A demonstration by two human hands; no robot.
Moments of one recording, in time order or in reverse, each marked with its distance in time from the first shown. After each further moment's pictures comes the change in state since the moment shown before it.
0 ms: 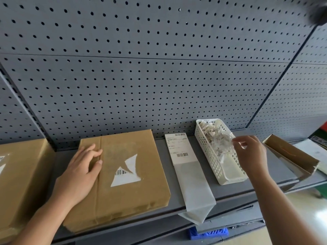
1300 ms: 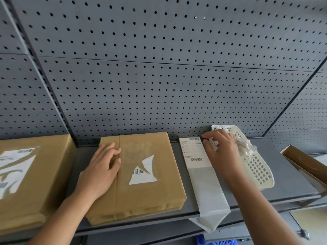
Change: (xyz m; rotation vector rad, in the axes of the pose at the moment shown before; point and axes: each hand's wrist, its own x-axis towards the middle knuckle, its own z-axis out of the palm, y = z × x) left_hand 0.002 -0.004 0.002 0.036 -0.019 -0.031; right_hand -0.041 -0.111 0.040 0.153 -0.097 -0.409
